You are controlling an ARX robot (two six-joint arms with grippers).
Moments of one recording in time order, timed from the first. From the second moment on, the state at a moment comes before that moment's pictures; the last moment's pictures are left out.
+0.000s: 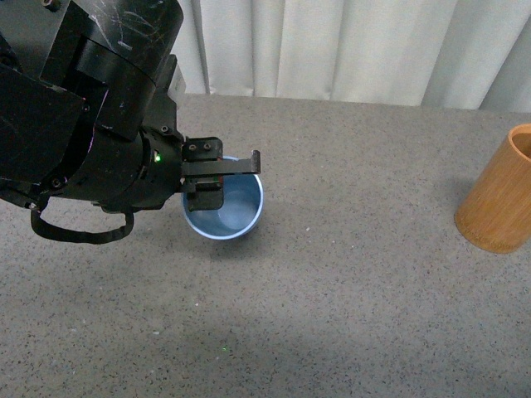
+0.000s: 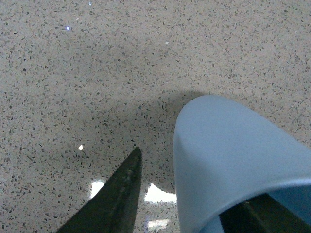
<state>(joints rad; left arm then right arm) -0.43 1.92 0.88 0.22 -0.17 -0.36 0.00 0.00 0.00 0.00 0.00 0.00</state>
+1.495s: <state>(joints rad) -0.29 1.66 0.44 1.21 -0.27 -0.04 0.00 0.00 0.00 0.00 0.00 0.00</state>
